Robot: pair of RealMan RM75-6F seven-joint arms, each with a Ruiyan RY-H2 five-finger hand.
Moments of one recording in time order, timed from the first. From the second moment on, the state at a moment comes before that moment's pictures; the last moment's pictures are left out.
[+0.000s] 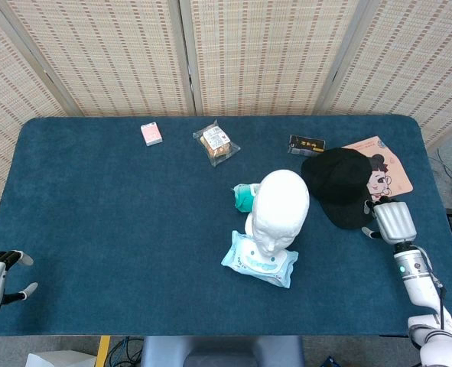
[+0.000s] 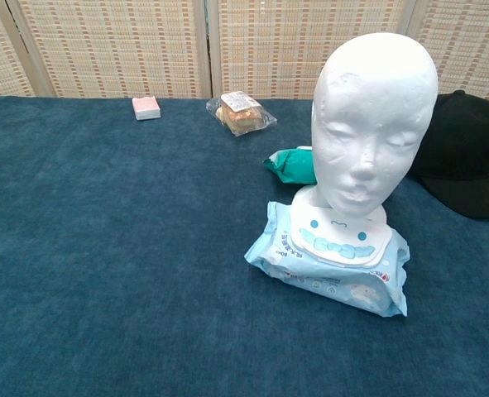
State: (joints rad) left arm -0.08 -1.11 -0.05 -1.59 1.43 1.45 0.03; right arm 0.43 -1.82 0.06 -0.21 -1.53 1.19 0.41
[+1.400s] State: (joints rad) left arm -0.07 -1.10 -0.05 -1.59 1.43 1.45 0.01; right arm 0.47 -1.87 0.06 -0.16 -1.50 1.09 0.36
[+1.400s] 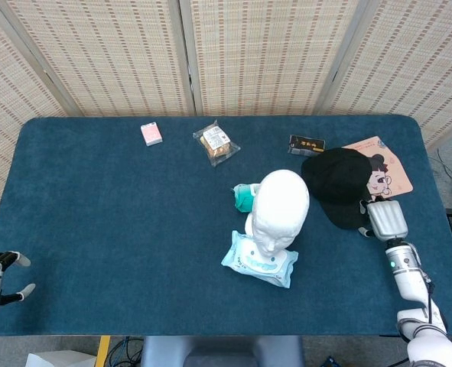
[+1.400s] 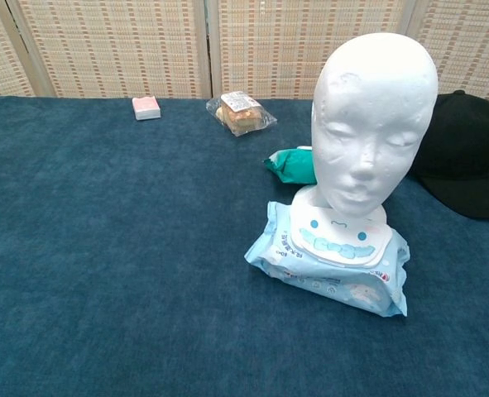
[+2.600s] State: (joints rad) left arm -0.07 -1.10 -0.04 -1.60 1.43 1.45 0.00; right arm 0.52 -1.89 0.18 -0.18 -1.40 1.25 0.40
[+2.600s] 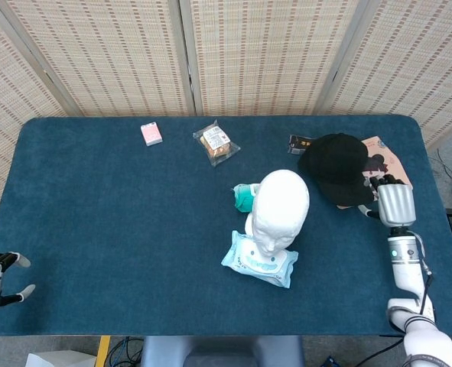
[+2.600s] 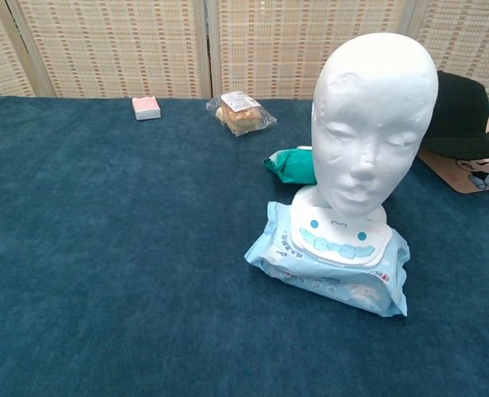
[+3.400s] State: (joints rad) left arm -0.07 -1.10 -0.04 -1.59 1.43 1.44 -0.01; right arm 0.57 -1.88 0.25 -0.25 -1.34 1.25 0.51
